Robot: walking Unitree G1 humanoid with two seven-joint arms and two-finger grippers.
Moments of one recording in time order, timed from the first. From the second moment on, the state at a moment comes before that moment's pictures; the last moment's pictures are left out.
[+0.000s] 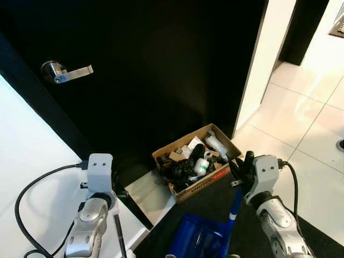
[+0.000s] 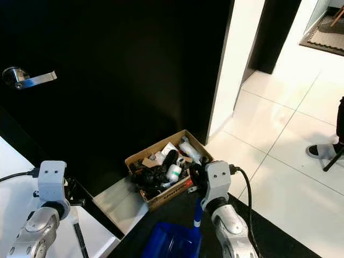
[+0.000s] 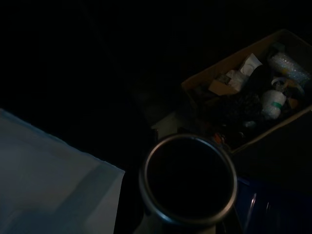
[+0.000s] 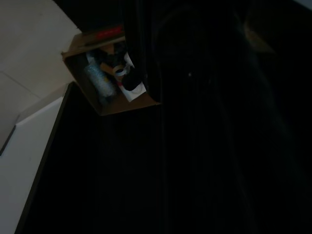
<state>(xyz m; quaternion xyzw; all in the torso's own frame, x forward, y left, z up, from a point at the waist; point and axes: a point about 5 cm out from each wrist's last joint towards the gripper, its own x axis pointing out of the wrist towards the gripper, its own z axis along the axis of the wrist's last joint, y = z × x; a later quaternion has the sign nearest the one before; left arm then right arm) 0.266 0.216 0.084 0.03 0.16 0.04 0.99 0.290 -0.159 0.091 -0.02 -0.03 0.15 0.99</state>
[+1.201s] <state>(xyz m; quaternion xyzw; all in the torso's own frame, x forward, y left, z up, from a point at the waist) 0.261 0.216 0.089 0.04 0.13 0.05 0.99 0.284 -0.169 0.117 -0.02 -0.06 0.18 0.98</state>
